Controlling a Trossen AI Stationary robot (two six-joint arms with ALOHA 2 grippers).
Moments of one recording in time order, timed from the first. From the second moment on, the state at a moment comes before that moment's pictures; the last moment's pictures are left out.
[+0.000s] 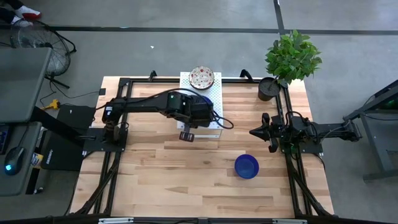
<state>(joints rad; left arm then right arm) -0.03 1.94 2.16 -1.42 -0.25 0.25 0.05 0.03 0.01 0.03 0.01 0.38</state>
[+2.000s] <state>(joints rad) 0.01 2.04 2.21 -1.42 -0.19 0.13 0.05 0.03 0.01 0.03 0.01 0.38</state>
